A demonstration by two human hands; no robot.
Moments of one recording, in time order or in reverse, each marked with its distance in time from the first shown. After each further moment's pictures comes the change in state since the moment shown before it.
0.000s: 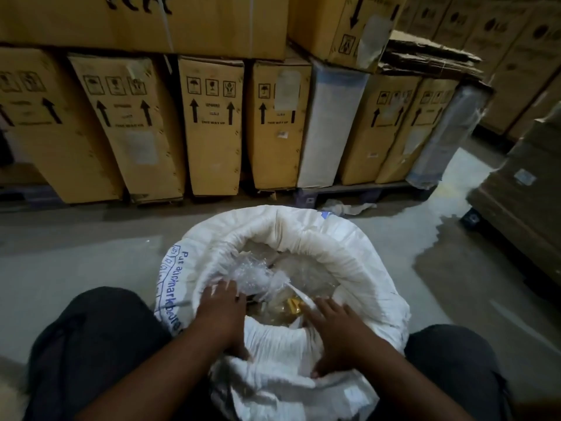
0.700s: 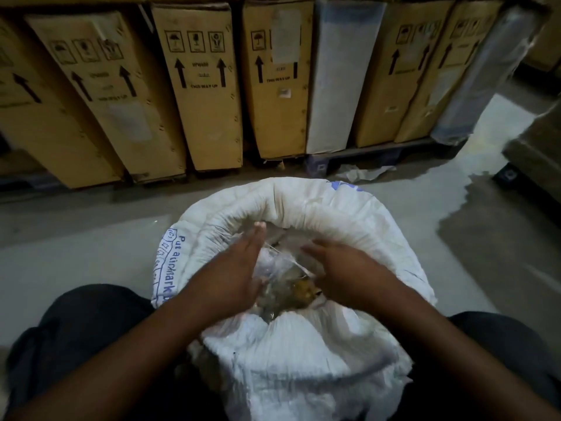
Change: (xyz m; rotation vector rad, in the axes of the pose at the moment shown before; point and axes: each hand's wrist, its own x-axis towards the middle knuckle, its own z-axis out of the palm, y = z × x) left_hand 0.024 -0.009 -0.028 -0.401 0.435 0.293; right_hand 0.022 0.008 -0.073 0.281 0.262 -0.093
